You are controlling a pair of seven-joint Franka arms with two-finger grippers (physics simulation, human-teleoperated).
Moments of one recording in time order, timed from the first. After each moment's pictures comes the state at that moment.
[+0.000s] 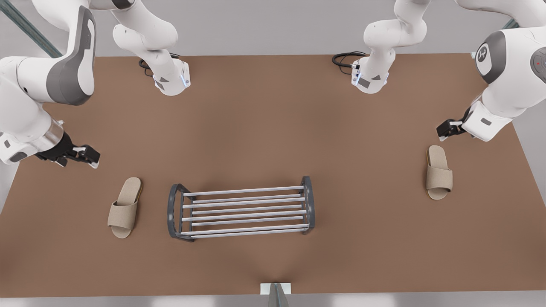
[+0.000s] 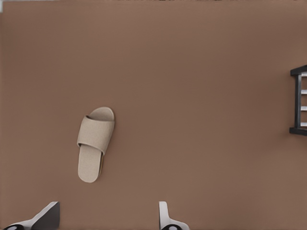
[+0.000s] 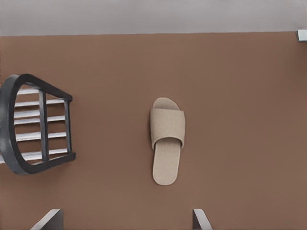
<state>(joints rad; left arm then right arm) 0.09 0.04 -0.11 -1.50 0.11 1.51 -0.06 0.05 0.14 -0.08 -1.46 -0.05 1.70 0.02</state>
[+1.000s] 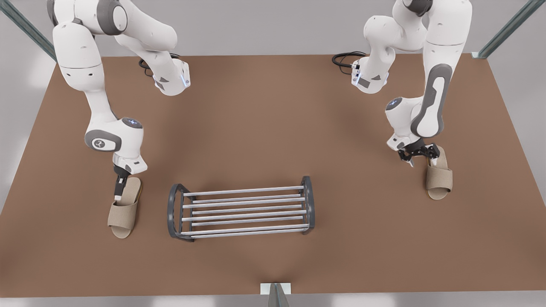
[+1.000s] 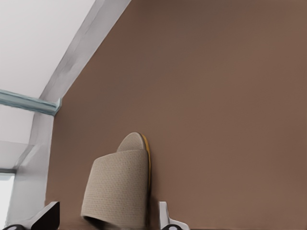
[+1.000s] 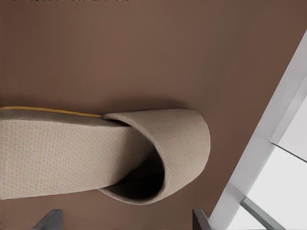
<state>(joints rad) -0.35 0.18 0.51 -2.51 2.02 2.66 -1.44 -0.14 0.37 -0.05 -2.18 -2.07 2.85 0.14</state>
